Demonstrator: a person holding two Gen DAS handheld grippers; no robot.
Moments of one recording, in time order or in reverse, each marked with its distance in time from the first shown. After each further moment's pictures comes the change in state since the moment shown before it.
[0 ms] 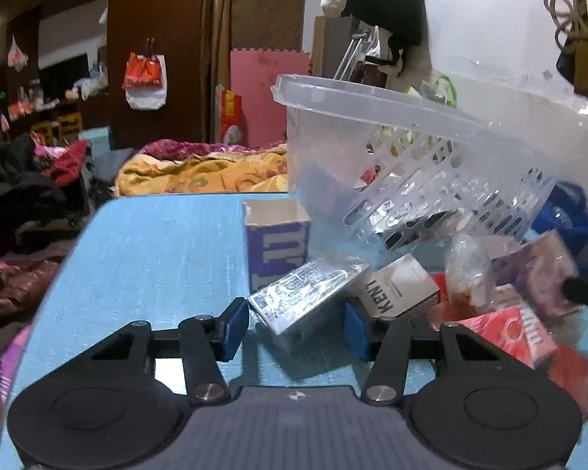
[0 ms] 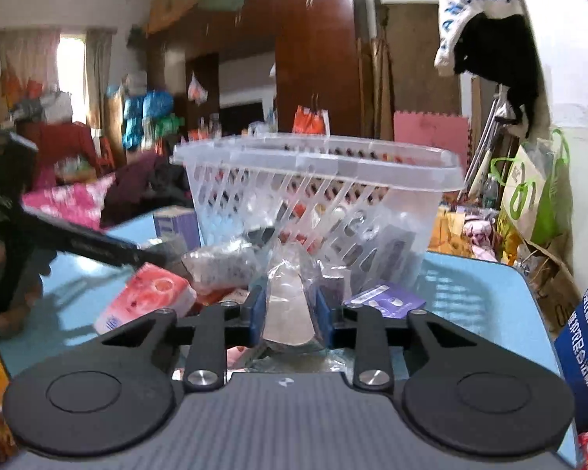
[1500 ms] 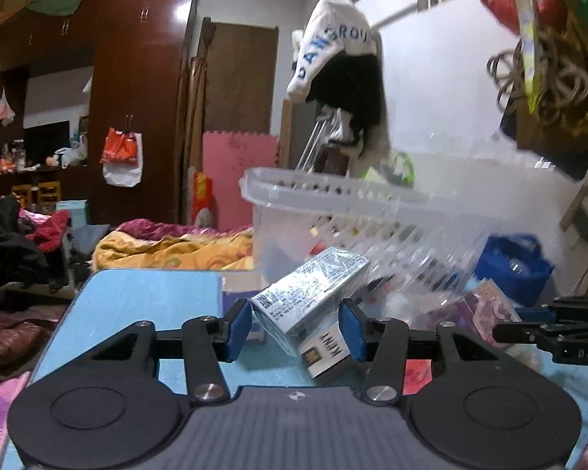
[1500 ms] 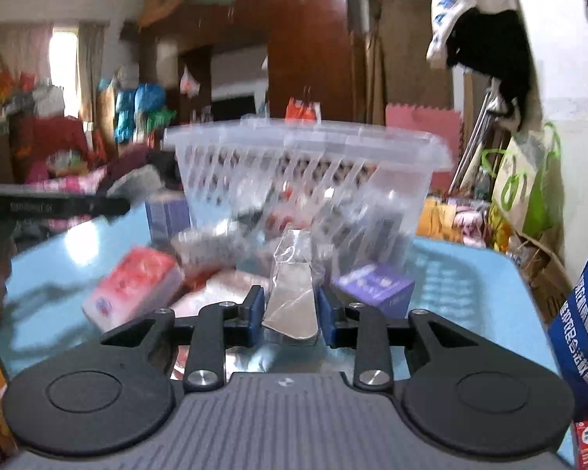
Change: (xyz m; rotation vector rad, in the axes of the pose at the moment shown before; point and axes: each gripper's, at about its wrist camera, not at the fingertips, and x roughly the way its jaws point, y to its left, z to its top) left arm -0.051 0.002 -0.017 -0.002 -0.292 -0.129; right arm 0.003 0.004 -0.007 0.004 0.009 -0.023
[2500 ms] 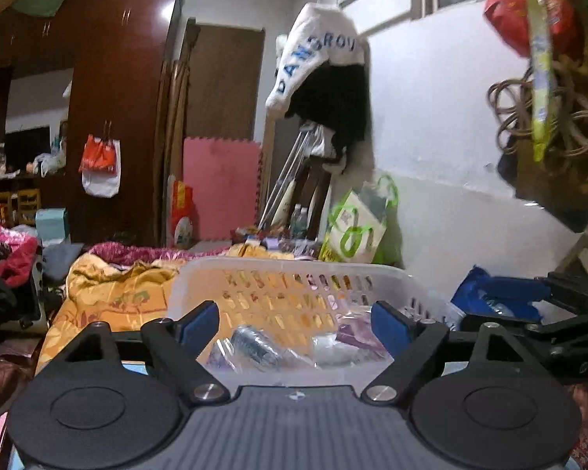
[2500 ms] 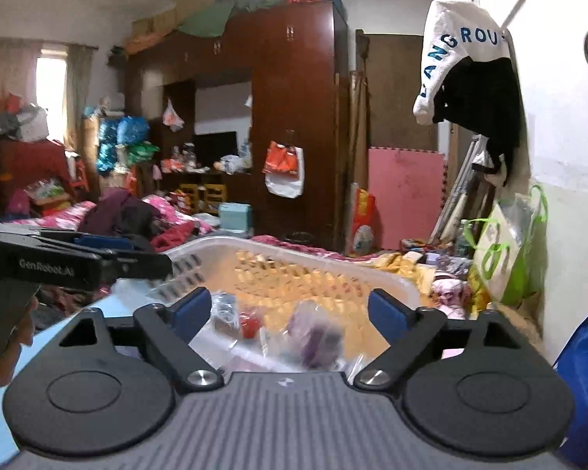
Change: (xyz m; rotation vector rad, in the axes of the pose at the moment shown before) left arm 0.046 -0.038 0.099 0.002 0.004 -0.038; right arm 0.003 -0.013 0.107 -0.030 -0.075 -0.051
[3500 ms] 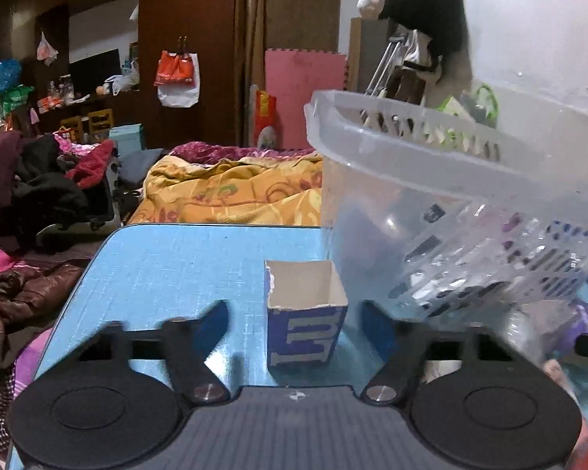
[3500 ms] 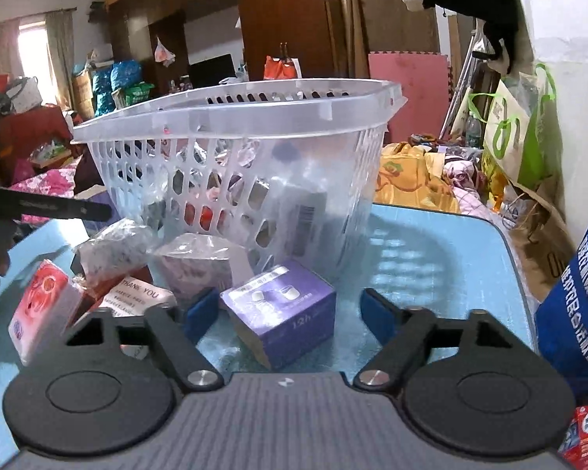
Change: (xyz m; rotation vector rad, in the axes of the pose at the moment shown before) left arm 0.051 0.061 -0.074 -0.064 0.293 0.271; right arm 0.041 -0.047 -0.093 0.115 0.260 0.048
